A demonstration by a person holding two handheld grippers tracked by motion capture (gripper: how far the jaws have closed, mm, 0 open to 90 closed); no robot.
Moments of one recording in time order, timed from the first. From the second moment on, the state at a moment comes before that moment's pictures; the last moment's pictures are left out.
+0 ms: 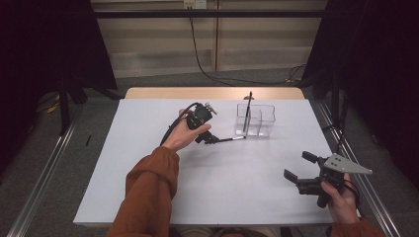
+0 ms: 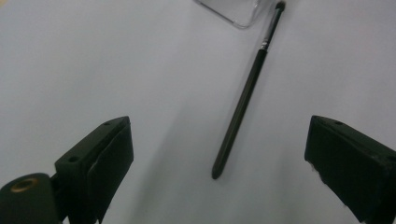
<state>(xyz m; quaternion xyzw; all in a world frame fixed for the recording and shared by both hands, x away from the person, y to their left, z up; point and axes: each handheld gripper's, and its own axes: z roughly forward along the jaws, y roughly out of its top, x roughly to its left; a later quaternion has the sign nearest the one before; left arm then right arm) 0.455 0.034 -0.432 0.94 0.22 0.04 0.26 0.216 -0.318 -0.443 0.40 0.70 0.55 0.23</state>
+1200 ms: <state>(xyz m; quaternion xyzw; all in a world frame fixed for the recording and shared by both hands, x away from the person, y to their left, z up) 0.464 0.015 -0.448 0.97 0.17 -0.01 0.18 0.216 -0.317 -0.443 0.40 0.70 0.55 0.23</state>
